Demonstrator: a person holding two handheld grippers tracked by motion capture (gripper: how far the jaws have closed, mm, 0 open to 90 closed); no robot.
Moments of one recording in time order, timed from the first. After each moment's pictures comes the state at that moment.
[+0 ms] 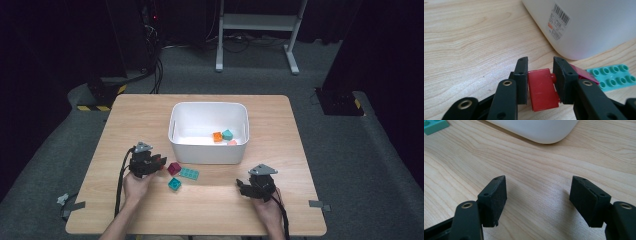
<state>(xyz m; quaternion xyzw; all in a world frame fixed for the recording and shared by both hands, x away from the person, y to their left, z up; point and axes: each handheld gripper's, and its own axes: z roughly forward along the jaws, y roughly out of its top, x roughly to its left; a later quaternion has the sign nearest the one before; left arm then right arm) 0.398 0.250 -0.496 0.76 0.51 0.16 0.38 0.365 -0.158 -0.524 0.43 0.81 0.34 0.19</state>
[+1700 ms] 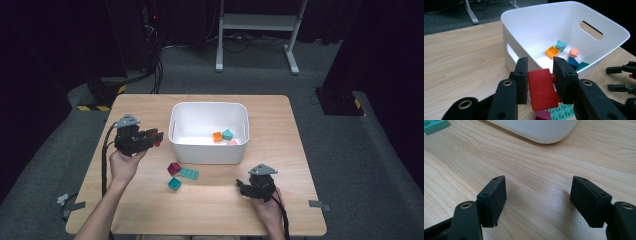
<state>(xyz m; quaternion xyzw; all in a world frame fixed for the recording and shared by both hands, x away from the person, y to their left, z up) 0.402 0.252 -0.374 0.75 0.45 0.17 0.46 0.365 -0.158 -0.524 0.43 0.81 0.34 0.19</state>
